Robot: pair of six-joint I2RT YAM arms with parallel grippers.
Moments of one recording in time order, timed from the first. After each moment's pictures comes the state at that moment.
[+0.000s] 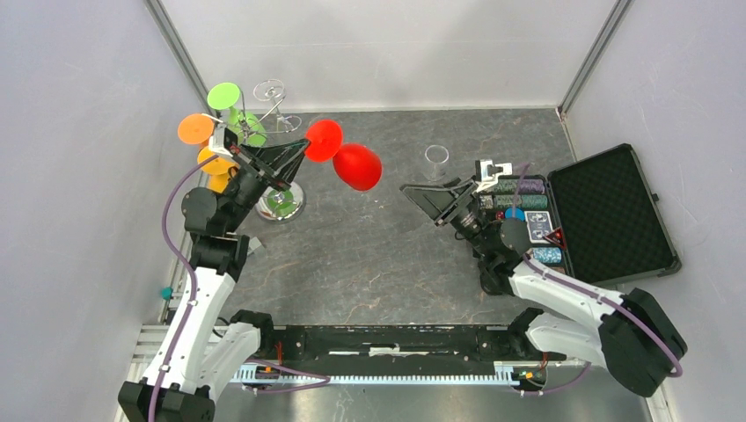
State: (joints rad) left arm -0.15 0.81 0.79 0.44 0.49 -1.76; right arm 0.69 1.08 0.44 1.11 -0.17 1.18
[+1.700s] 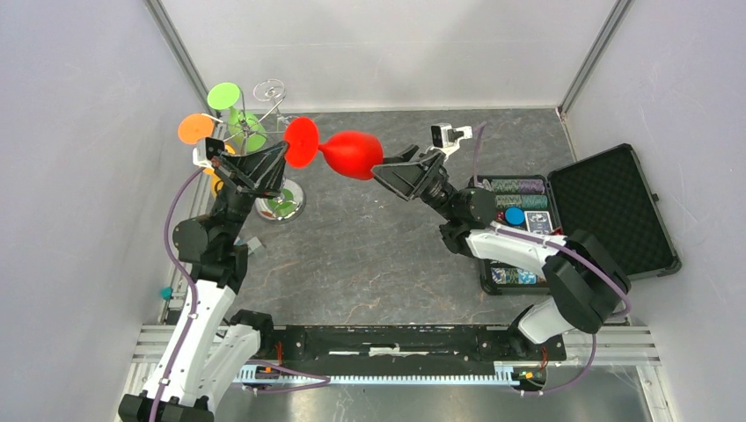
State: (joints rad) left arm -0.17 0.72 0.70 0.74 0.39 -1.96; right arm 0.74 1.49 0.80 1.45 -0.34 1.31
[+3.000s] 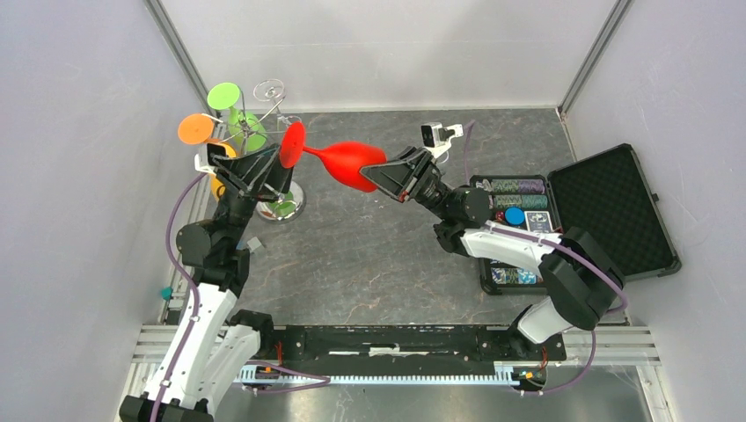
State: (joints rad) left arm -0.18 0.71 0.66 0.75 0.37 -1.96; right arm 0.77 1.54 0.86 1.47 -0.36 1.38
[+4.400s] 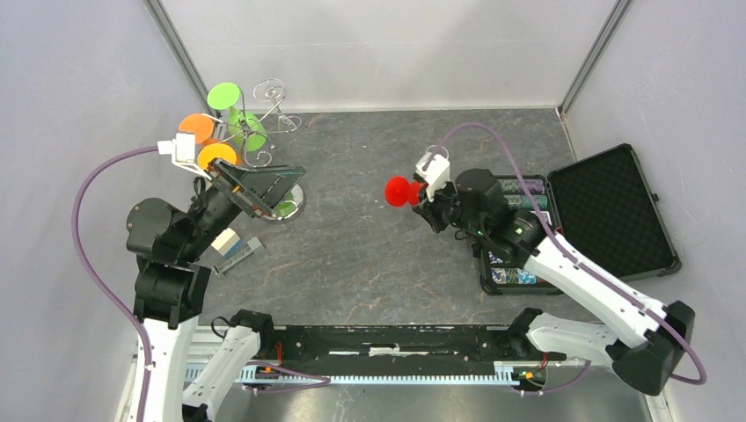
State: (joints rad) left arm -0.18 0.66 1.18 -0.31 0.50 -0.88; right arm 0.76 1.08 1.01 -0.38 -0.06 -0.09
